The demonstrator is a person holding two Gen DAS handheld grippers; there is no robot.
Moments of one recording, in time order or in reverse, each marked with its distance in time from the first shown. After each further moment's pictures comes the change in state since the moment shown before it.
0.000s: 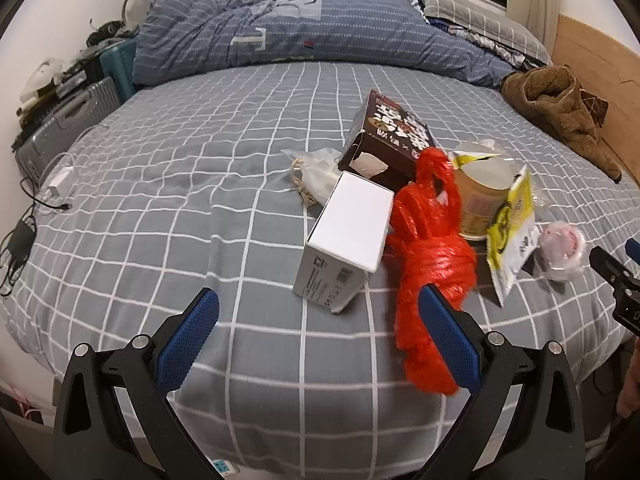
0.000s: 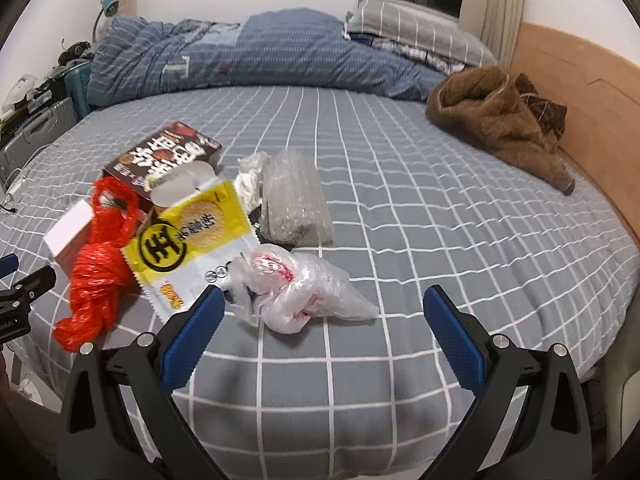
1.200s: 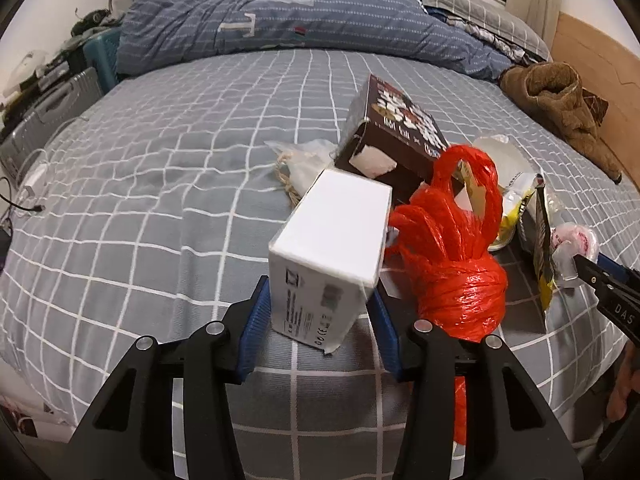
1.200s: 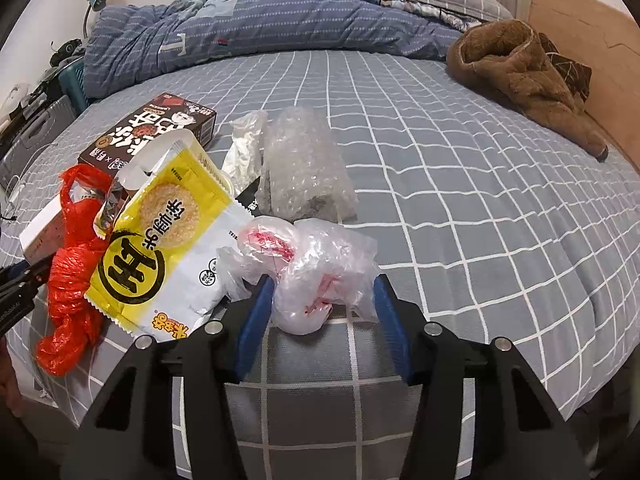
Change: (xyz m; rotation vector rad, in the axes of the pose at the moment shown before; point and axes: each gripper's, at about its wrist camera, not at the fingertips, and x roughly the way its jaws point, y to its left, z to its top) left arm 0.033 0.003 0.010 -0.004 0.029 -0.042; right arm 0.044 0.000 0.000 0.050 0.094 0.078
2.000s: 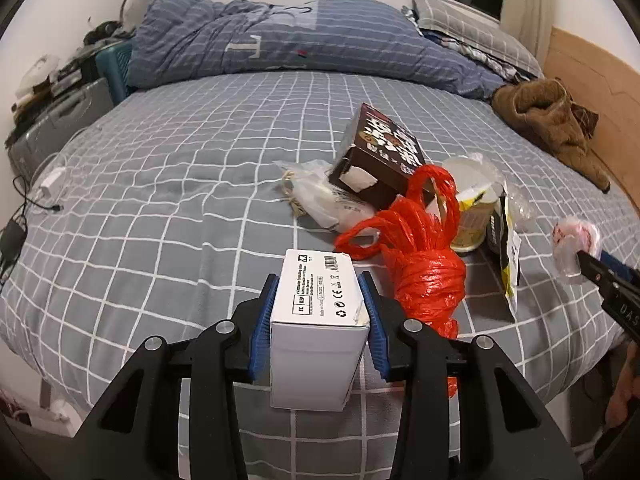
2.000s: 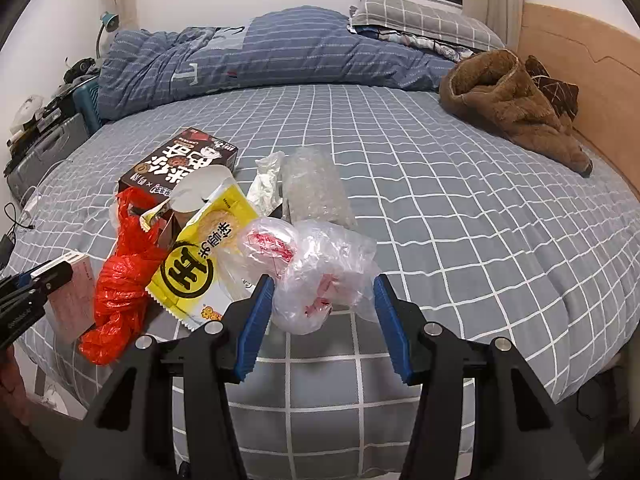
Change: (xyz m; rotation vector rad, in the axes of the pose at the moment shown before) left arm -0.040 -0.003 -0.013 -0.002 -0.064 -0.012; right arm -0.052 0.004 -0.007 -0.004 -0.097 0.011
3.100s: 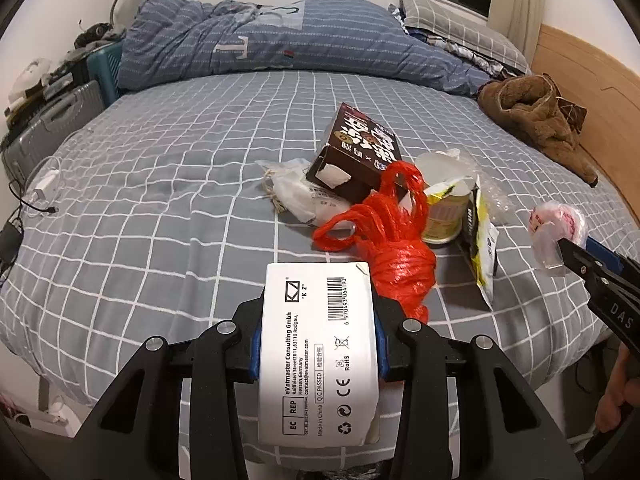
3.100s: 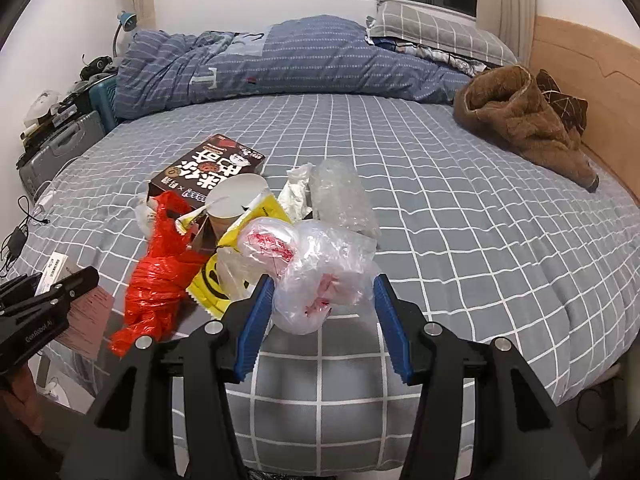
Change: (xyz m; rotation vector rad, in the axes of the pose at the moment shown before) left arm -0.017 -0.012 -0.003 0.004 0.013 -0.033; right arm -0.023 0.020 0.000 -0.028 -0.032 0.038
